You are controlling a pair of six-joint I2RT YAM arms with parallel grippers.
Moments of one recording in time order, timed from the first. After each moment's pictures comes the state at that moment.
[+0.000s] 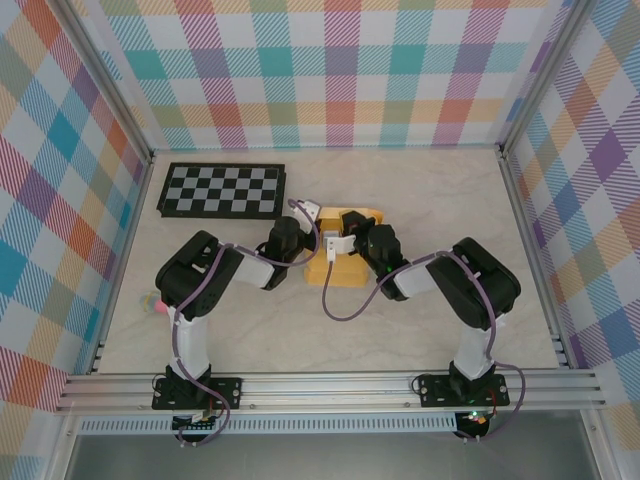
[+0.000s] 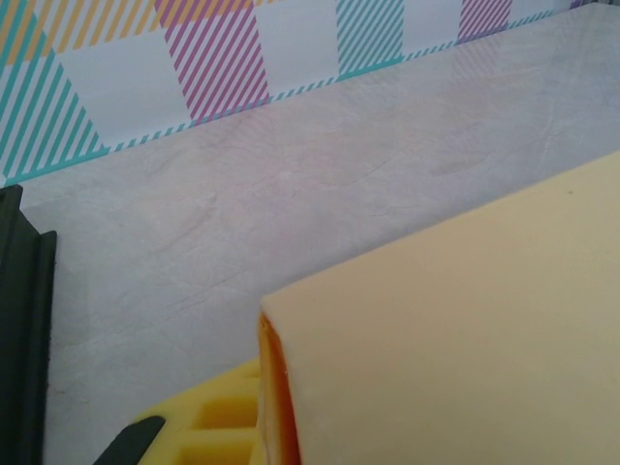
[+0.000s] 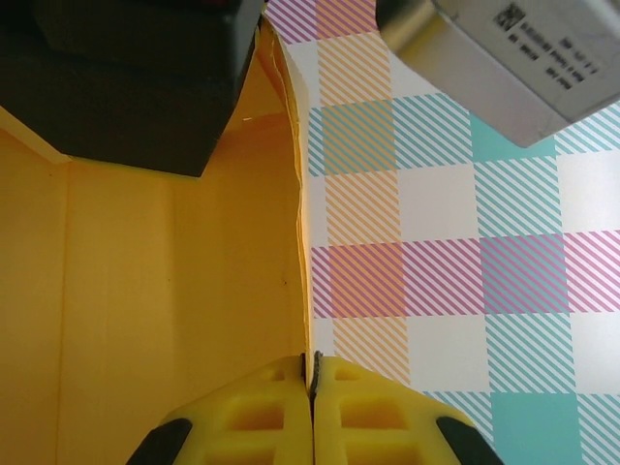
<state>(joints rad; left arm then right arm) -0.59 1.98 0.85 0.86 -0.16 0.05 0.65 1.84 0.68 1.03 0.12 -1.43</state>
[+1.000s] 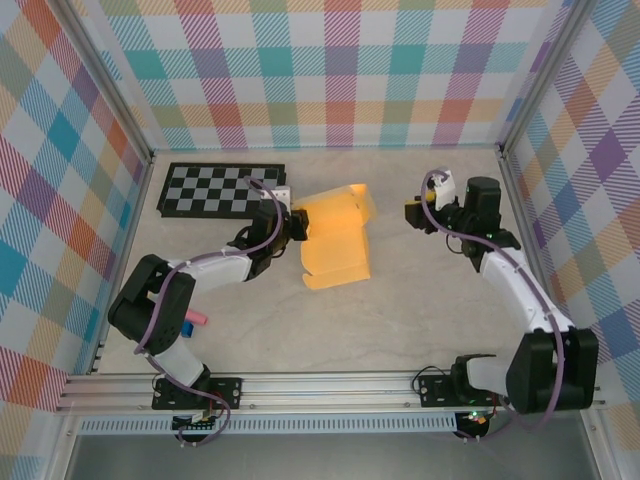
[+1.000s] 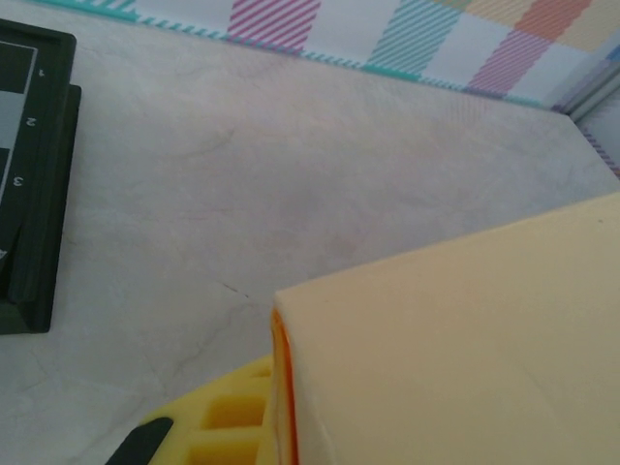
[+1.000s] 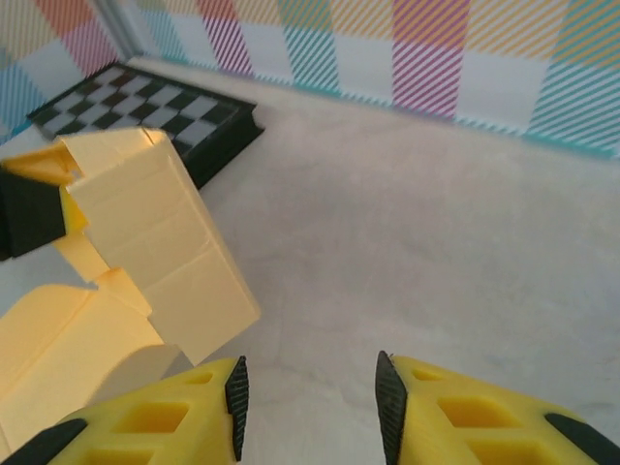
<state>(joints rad) -0.53 1.65 0.88 0.33 -0.05 -0.46 0.07 1.27 0.92 -0.19 -0.61 -0.16</state>
